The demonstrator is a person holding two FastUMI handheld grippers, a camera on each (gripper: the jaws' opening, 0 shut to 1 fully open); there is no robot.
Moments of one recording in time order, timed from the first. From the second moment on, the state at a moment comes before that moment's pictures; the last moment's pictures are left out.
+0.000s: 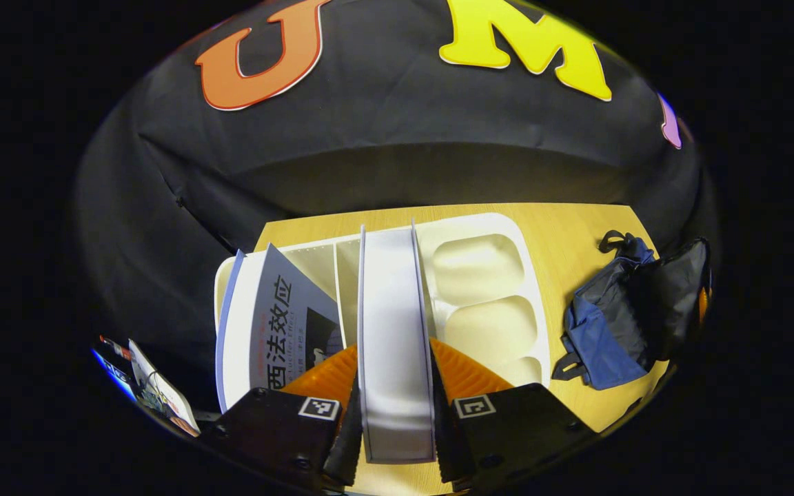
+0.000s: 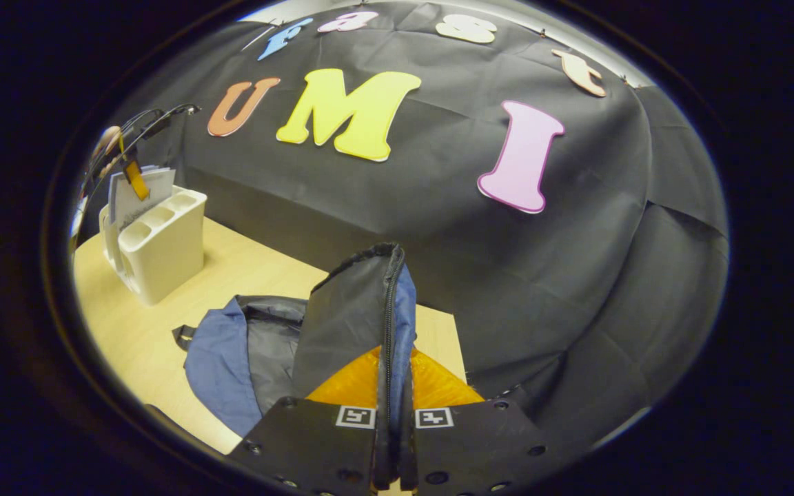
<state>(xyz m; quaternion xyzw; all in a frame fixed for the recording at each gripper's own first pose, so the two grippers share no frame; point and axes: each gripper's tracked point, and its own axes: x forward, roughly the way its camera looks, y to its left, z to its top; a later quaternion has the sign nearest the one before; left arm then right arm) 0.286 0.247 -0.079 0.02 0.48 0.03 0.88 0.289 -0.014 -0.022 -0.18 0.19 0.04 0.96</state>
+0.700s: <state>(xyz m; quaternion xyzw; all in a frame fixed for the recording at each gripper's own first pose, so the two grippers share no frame) 0.170 0.244 -0.029 0.01 0.42 0.01 0.91 0.280 -0.004 -0.030 -0.19 0.20 0.05 0.96</state>
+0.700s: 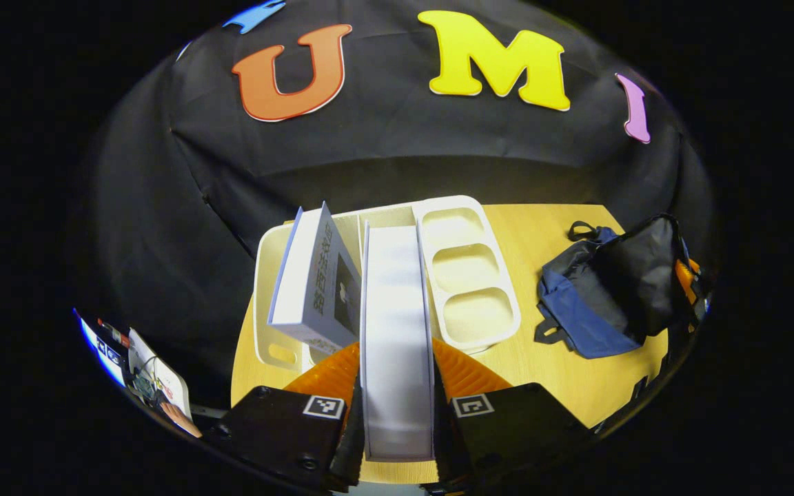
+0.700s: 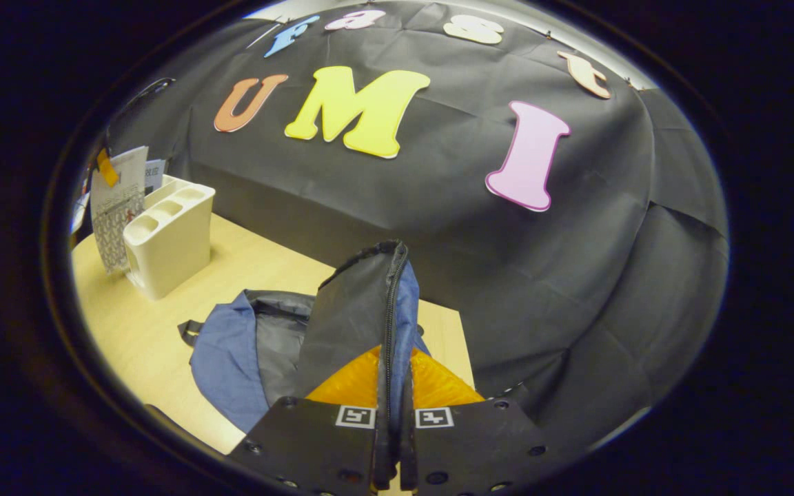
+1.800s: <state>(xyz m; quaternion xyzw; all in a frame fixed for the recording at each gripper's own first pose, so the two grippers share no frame) 0.064 0.138 -0.034 -0.24 0.35 -0.12 0.90 0.281 0.002 -0.031 -0.19 0.23 0.03 0.95</state>
